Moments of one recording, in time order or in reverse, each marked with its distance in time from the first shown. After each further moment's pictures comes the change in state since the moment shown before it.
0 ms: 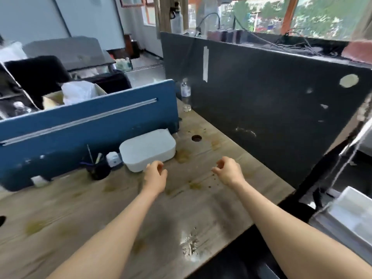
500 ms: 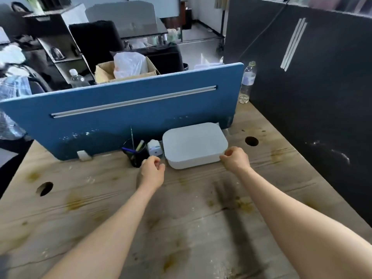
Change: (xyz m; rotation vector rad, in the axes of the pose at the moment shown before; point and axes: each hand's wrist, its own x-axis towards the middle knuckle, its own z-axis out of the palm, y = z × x) left_hand 0.097 -0.112 -0.063 0.036 0.173 -0.313; right_hand 0.137 -0.096 0.135 0.068 -0.179 0.004
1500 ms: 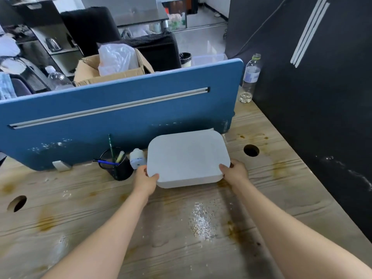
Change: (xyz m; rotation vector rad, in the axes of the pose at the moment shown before) left_hand 0.054 0.031 0.062 -0.340 -0.065 -0.305; right_hand 0.079 0.037 -0.002 0.387 -0.084 0.158
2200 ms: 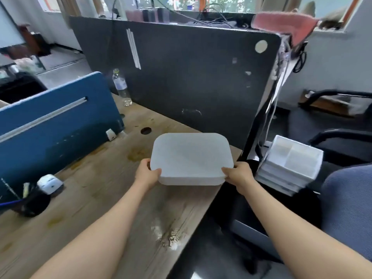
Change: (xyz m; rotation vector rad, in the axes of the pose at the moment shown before) left_hand -0.236 -0.001 0.071 0.286 -0.597 0.431; right_hand -0.303 0.152 -0.182 0.306 0.608 0.220
